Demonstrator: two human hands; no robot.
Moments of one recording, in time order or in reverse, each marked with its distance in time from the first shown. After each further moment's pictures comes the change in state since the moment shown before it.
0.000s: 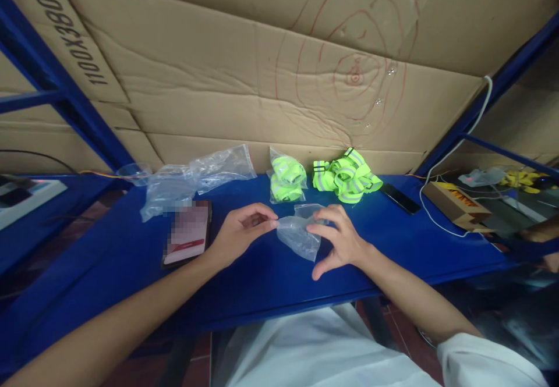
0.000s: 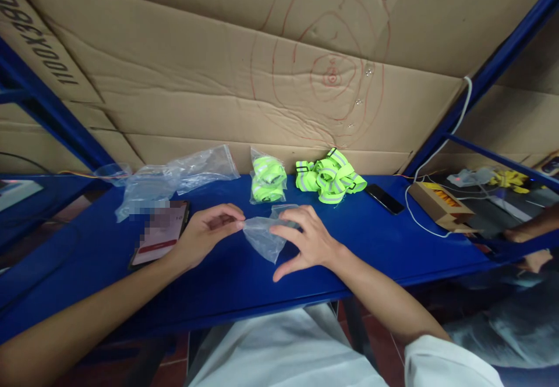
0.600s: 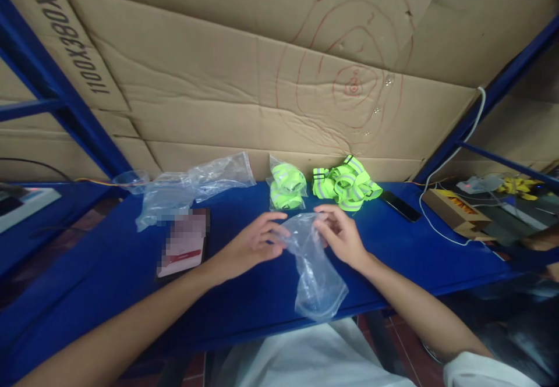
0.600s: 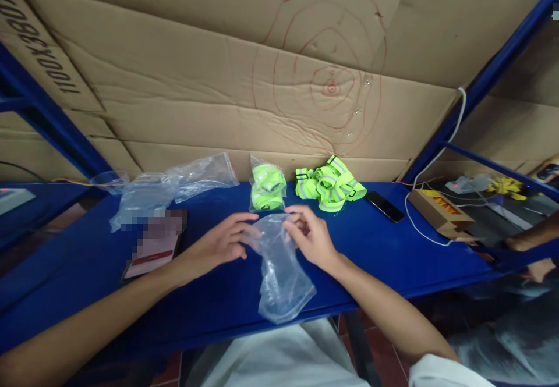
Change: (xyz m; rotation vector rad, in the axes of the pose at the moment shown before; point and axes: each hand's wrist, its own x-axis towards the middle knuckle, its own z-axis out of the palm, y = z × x) left_hand -0.001 0.003 0.005 -0.124 -0.298 -0.204; right_hand 0.013 -0.011 0.005 0.592 0.116 0.840
